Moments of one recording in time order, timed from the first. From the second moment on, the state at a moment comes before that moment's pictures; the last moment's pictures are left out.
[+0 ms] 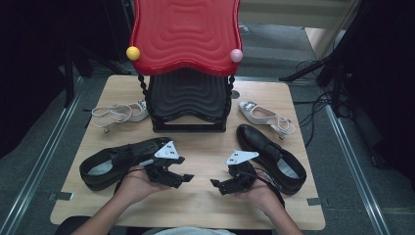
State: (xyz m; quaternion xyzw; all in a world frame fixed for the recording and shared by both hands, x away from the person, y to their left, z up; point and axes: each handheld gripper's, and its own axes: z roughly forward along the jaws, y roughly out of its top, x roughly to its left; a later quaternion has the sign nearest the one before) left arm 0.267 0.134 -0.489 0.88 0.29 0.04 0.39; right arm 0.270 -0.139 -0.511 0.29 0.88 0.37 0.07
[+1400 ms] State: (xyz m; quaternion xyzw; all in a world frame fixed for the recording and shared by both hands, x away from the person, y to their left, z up) left arm 0.268 0.151 -0.473 0.88 0.28 0.00 0.39; right arm 0.265 -0.148 -0.483 0.28 0.87 0.41 0.04
